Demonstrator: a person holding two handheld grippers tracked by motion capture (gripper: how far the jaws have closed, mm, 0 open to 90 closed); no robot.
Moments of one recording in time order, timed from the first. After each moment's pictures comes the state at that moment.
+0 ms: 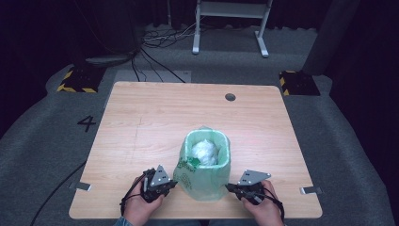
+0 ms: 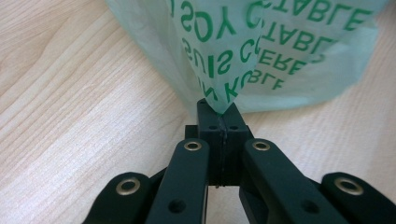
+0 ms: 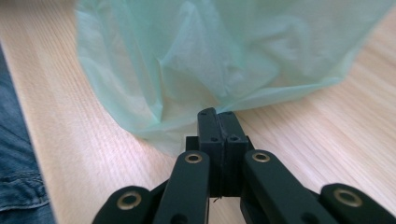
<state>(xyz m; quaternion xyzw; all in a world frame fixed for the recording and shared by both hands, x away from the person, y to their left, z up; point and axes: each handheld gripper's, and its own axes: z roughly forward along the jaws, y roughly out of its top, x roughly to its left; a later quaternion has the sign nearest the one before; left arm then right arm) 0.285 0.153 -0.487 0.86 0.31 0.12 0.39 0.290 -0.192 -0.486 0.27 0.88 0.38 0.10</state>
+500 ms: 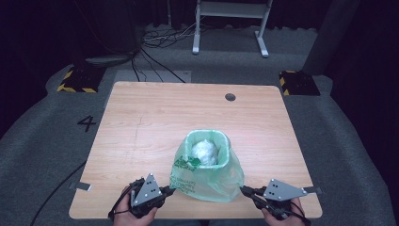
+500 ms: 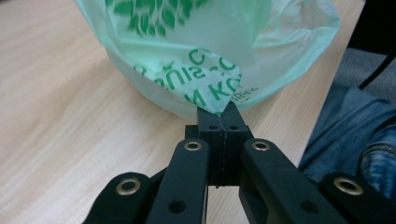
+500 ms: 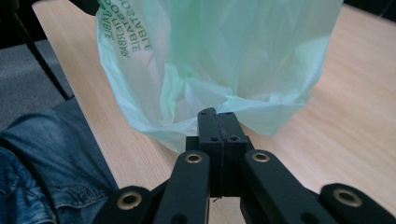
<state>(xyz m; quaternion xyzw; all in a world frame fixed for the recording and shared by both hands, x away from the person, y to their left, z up) 0.232 0.161 -0.424 0.84 0.26 0.16 0.46 0.240 -0.225 -0.425 0.24 0.84 0.46 0.17</state>
